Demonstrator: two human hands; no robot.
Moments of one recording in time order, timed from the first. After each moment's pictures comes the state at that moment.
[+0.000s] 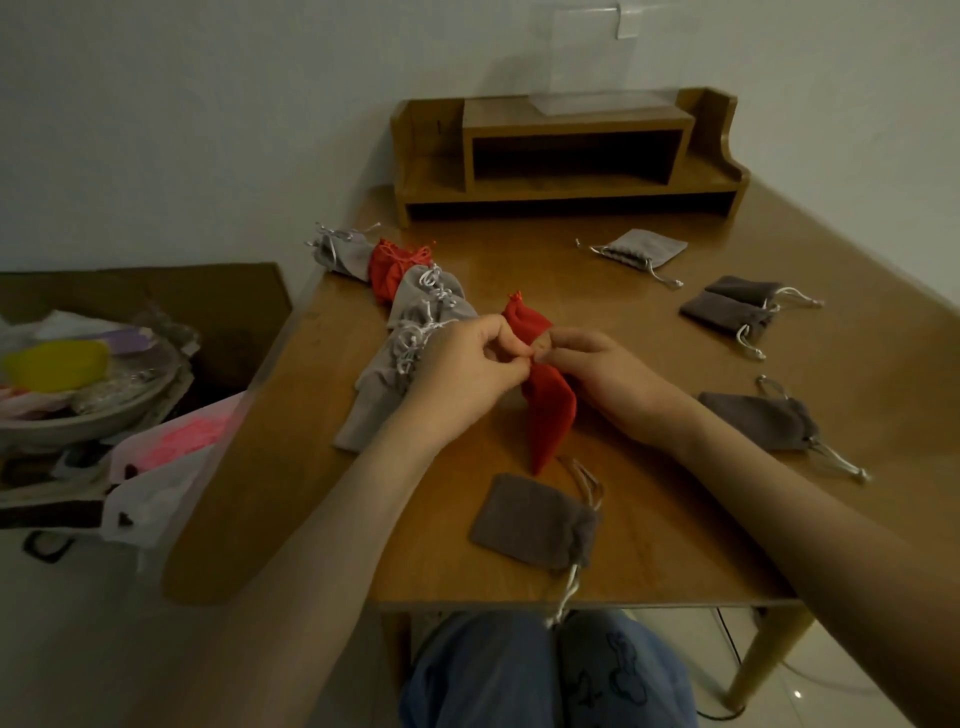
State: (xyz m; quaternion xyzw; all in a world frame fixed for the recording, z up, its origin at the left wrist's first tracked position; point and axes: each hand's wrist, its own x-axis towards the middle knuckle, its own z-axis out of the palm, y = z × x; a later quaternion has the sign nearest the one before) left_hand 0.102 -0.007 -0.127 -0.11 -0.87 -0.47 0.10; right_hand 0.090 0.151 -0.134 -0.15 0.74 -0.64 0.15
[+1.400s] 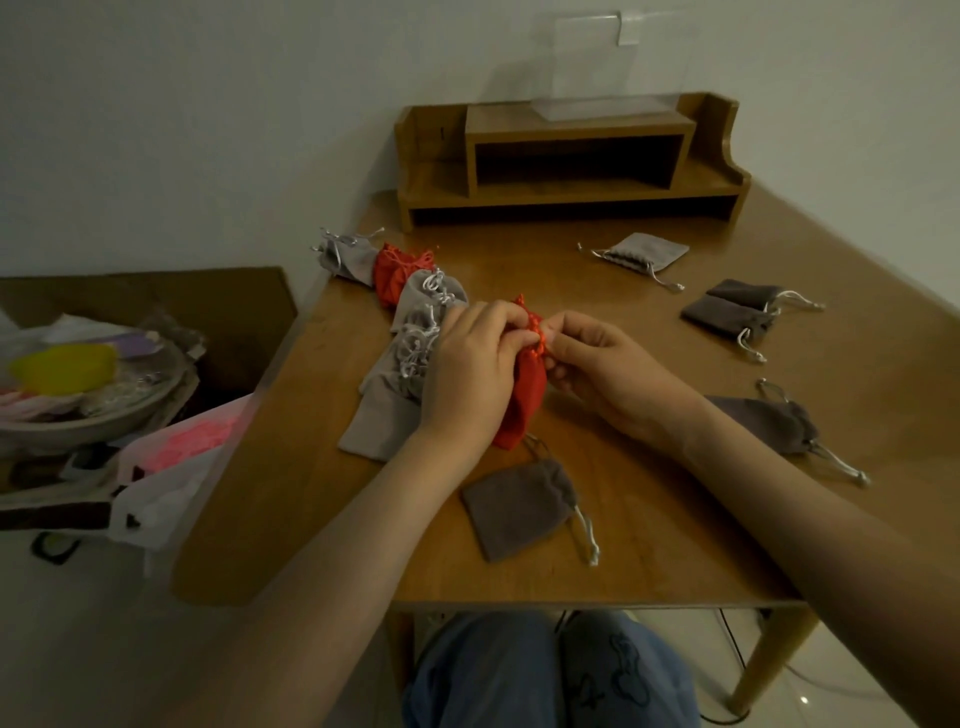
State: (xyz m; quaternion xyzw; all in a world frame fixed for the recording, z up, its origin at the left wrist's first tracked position) left_hand 0.100 0.004 -0.140 -0.16 -0.86 -0.33 0.36; right_hand 0.091 0.151 -0.130 -0.17 0.64 -0.73 0.14
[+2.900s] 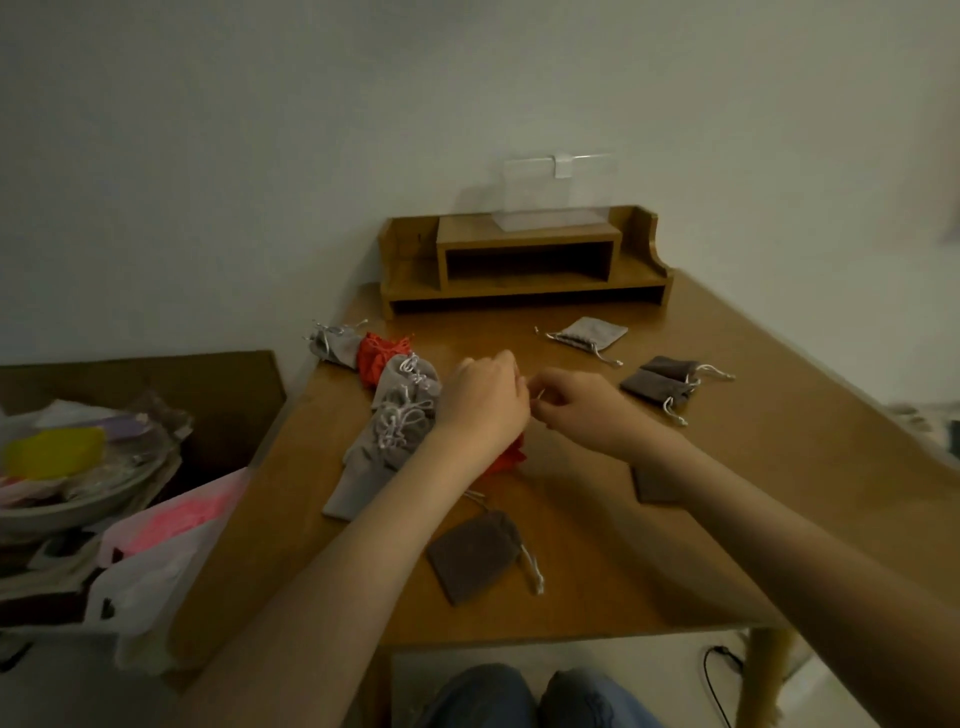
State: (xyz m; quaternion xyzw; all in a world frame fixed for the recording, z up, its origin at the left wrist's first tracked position) left_hand 0.097 0.042 -0.083 -0.12 -0.96 -0.19 0.16; right_hand 0.093 0.179 -0.089 -0.16 0.94 -0.31 -0.01
